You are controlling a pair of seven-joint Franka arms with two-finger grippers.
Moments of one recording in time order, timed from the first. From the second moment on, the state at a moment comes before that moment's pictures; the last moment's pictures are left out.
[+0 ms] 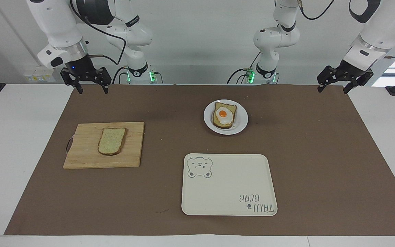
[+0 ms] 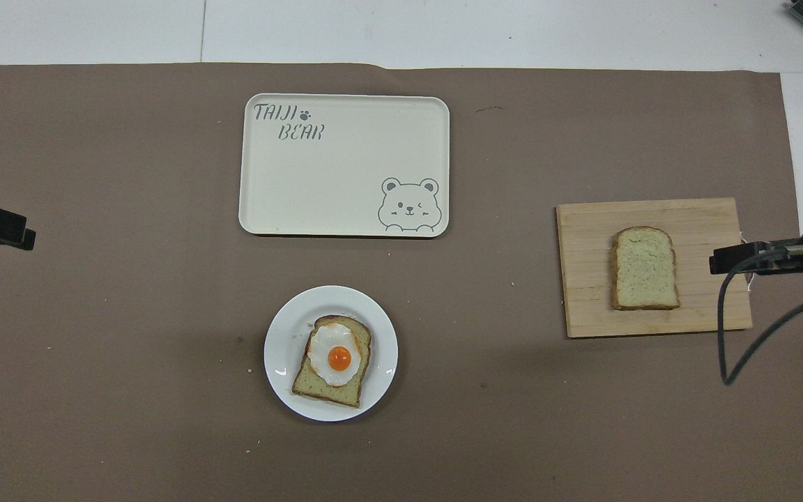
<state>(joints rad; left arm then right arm) 0.10 0.01 -0.11 -1.51 -0.02 1.47 0.10 -0.02 -0.13 -0.01 -1.85 -0.01 1.74 -0.05</state>
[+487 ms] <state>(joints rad) 0.10 0.01 -0.11 -1.51 -0.02 1.47 0.10 -0.06 0.02 -0.01 -1.88 0.00 1.91 -0.18</state>
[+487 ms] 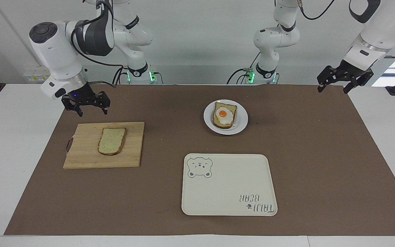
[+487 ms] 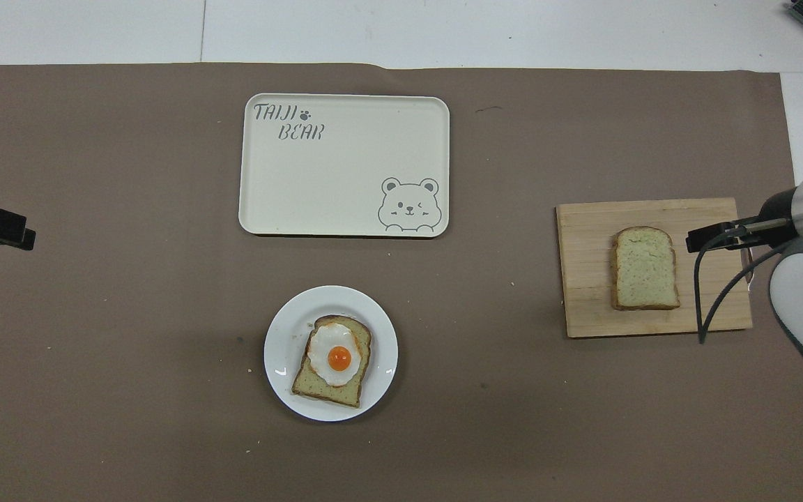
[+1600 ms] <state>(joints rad) 0.10 0.01 -0.11 -1.51 -0.02 1.47 0.10 -0.17 0.20 -0.01 -2.04 0.20 2.20 -0.38</state>
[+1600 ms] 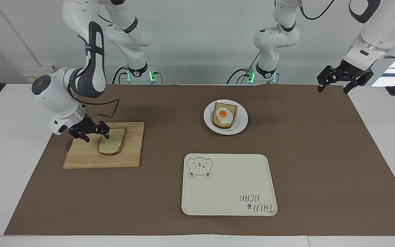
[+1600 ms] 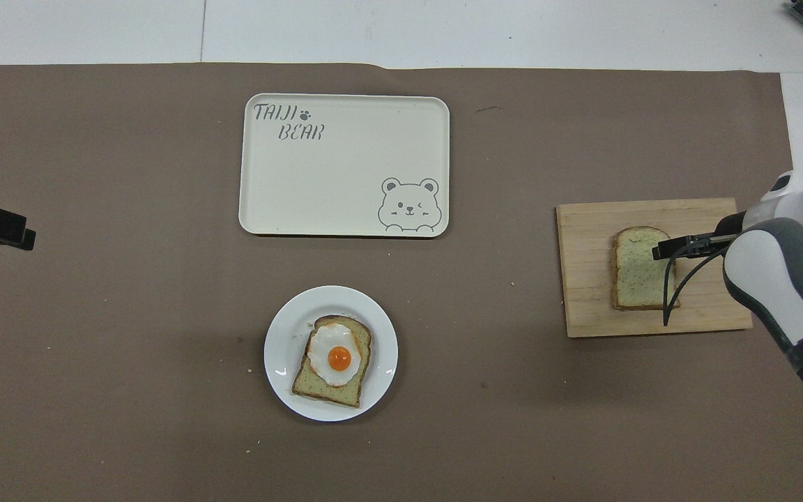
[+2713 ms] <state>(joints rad) 0.10 0.01 -0.11 -1.51 -0.02 1.47 0.10 -0.18 0.23 -0.01 -2.08 0.20 2.23 -0.39</state>
